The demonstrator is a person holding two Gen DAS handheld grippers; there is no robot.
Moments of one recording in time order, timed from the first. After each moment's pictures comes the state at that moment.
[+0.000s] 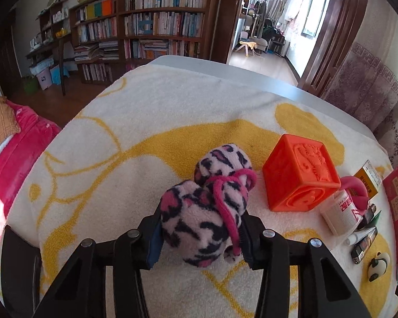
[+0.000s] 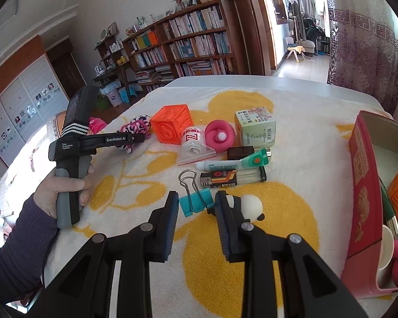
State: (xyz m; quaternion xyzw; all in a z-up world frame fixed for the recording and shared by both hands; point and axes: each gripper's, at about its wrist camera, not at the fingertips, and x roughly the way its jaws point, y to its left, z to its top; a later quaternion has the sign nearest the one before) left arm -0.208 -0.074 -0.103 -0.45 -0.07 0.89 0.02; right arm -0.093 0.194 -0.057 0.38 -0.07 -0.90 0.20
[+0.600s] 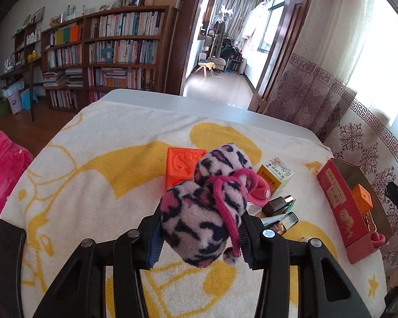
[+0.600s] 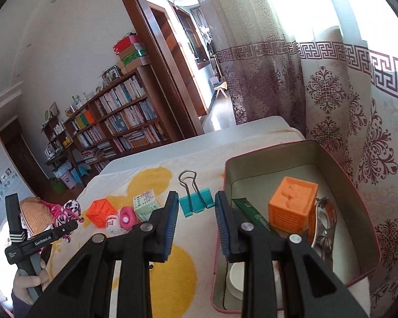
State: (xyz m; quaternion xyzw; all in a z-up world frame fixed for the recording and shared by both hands) left arm -0.145 0.007 -0.041 -0.39 -0.06 0.91 0.14; right arm -0.072 0.353 -0.008 0.27 -0.19 -0.94 -0.01
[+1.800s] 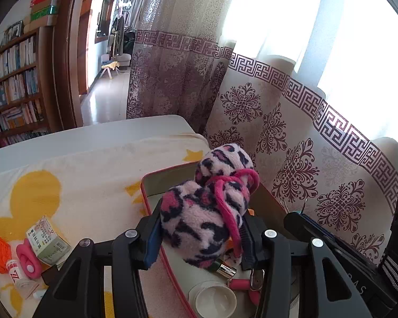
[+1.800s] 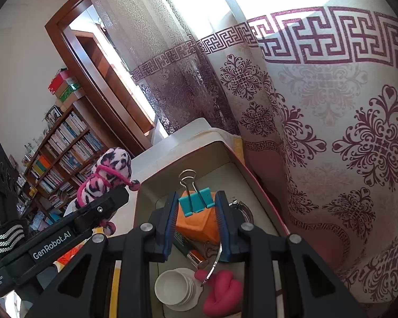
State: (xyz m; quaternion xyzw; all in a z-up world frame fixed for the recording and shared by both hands) left arm -0.172 0.312 -0.007 -0.39 0.01 0.85 0.34; right arm -0.053 0.433 -0.021 0.27 -0.29 -0.91 -0.14
